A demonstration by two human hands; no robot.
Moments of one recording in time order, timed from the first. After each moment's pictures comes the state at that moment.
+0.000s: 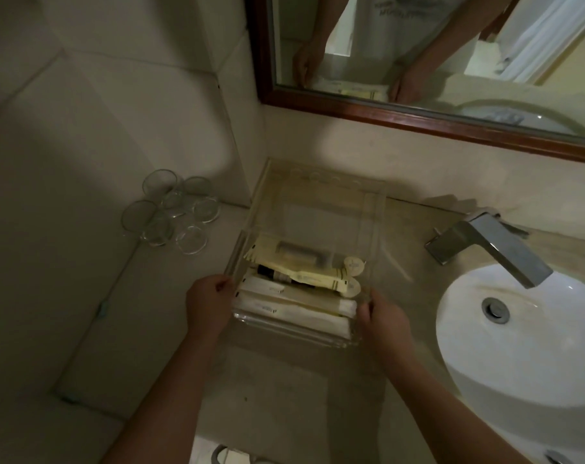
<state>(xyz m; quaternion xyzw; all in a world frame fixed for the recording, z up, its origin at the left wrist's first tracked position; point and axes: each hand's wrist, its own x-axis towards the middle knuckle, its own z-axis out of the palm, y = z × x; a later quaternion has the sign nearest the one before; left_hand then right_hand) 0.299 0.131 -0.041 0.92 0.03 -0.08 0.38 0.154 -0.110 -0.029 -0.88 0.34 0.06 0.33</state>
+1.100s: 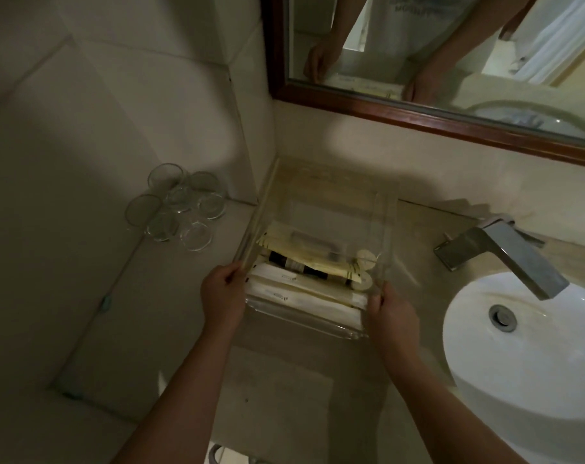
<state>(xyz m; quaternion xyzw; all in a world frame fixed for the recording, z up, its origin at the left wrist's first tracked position) 0.299 0.106 -0.041 0.86 0.10 -0.06 0.50 0.167 -0.118 -0.044 -0.87 0.37 -0.01 0.32</state>
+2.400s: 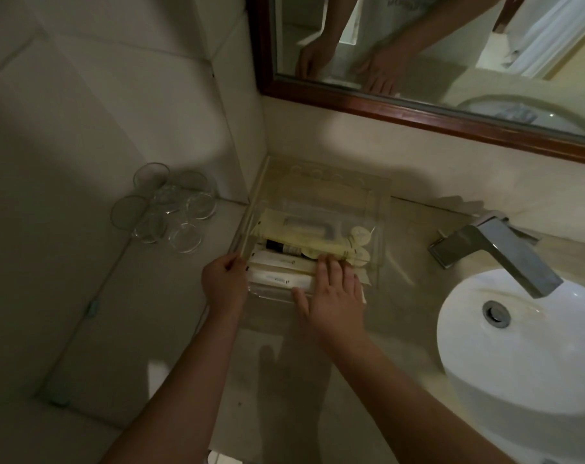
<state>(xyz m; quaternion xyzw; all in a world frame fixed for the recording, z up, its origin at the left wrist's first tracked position) 0.318 0.078 -0.044 0.85 0.15 -0.05 0.51 0.213 -0.064 -0.029 -0.96 0.21 0.12 0.17</state>
